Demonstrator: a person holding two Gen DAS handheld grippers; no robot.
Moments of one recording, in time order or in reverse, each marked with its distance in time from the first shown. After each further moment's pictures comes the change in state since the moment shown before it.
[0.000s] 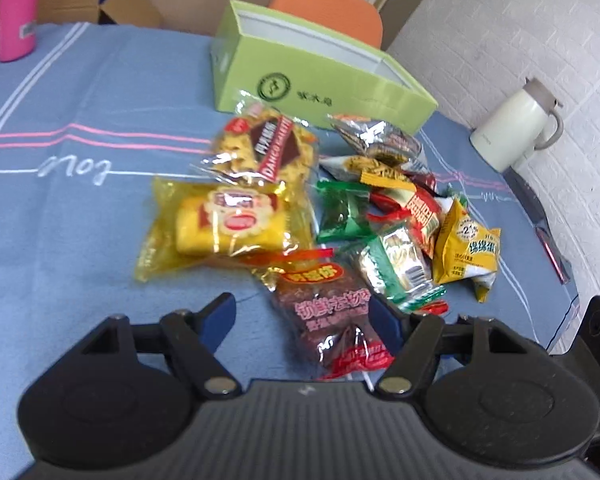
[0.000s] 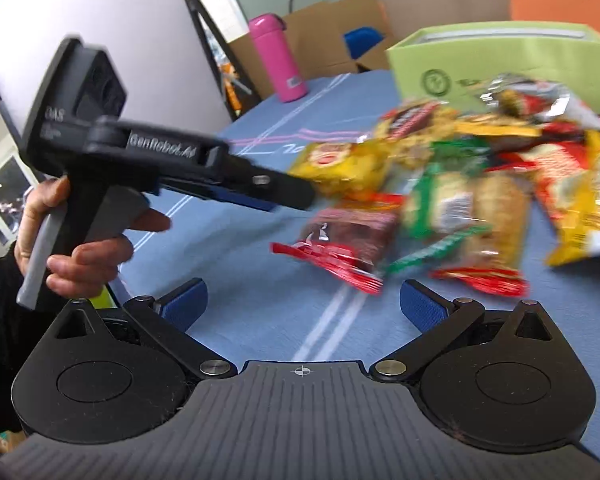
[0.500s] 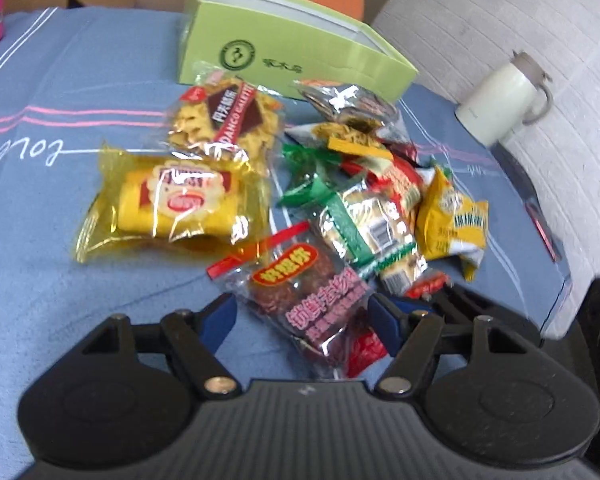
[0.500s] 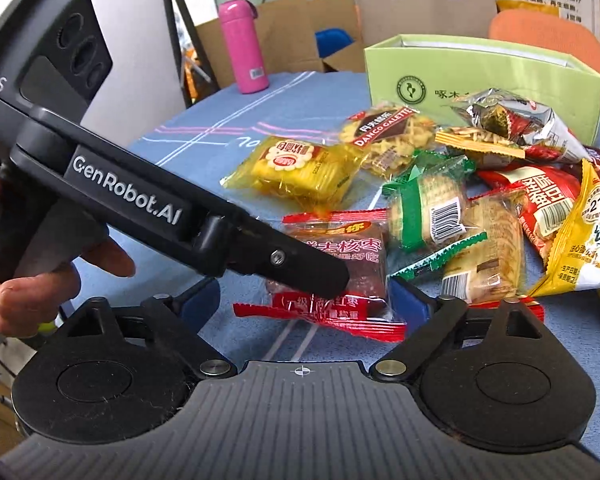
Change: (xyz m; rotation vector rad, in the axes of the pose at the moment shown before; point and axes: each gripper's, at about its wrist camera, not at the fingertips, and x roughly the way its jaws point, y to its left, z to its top) left arm 0.020 -0.019 -0.007 -0.001 0.043 -0.036; right arm 0.012 0.006 -0.002 -0.087 -0.009 -0.180
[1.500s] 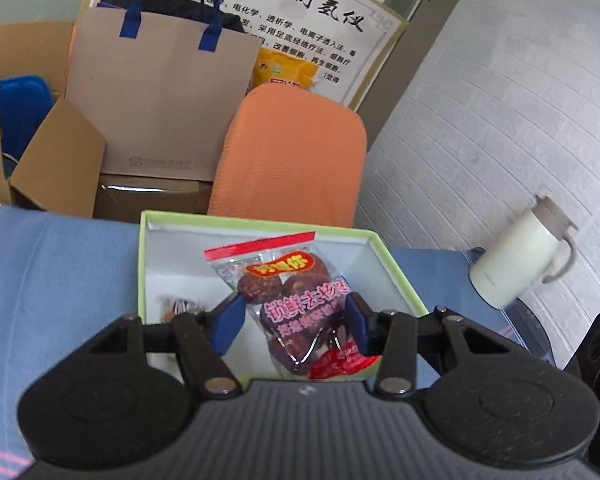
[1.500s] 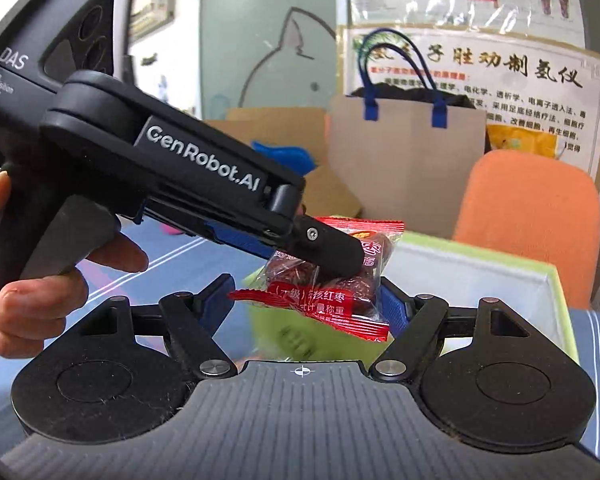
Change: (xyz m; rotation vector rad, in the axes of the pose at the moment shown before) left arm 0.032 -0.013 0.239 0.053 -0.272 0.013; right arm 0.061 -0.112 0.205 -0.162 -0.224 -0.096
